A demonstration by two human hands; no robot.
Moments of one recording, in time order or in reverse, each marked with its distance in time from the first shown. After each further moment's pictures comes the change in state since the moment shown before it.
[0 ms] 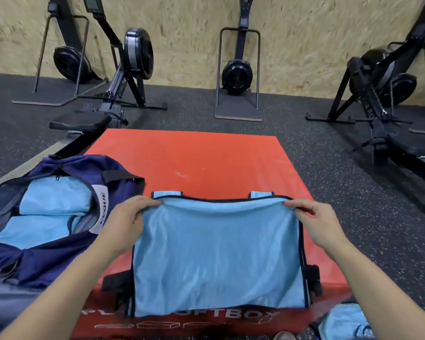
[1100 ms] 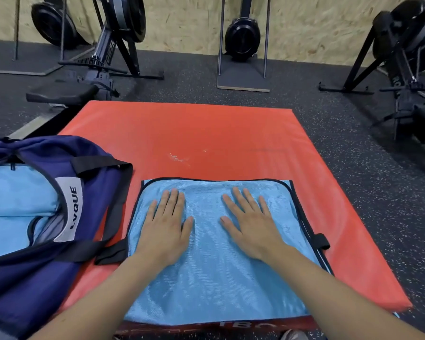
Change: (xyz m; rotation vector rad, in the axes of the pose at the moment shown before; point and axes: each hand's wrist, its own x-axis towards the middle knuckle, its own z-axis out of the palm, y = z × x) left_hand 0.021 -0.005 0.137 0.443 -0.267 -0.130; right_hand 0.029 0.030 0.172 -0.805 -0.437 -0.242
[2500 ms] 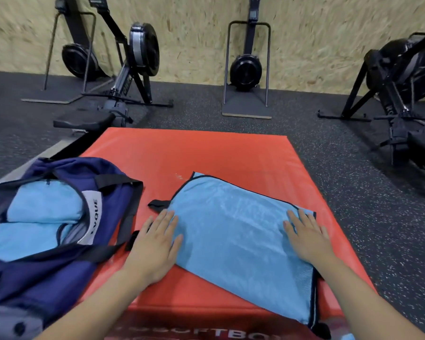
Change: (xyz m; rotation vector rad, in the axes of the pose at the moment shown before) left_hand -0.036 -0.014 -0.038 0.127 0.030 0.086; right_hand -0.046 0.108 -0.049 0.045 -0.026 0.474
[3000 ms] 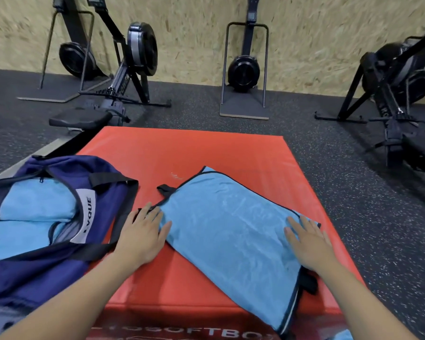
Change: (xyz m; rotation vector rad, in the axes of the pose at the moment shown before) left_hand 0.026 -0.023 0.012 0.067 0.028 -0.087; right_hand -0.014 0.021 -0.001 0.007 -0.054 0.025
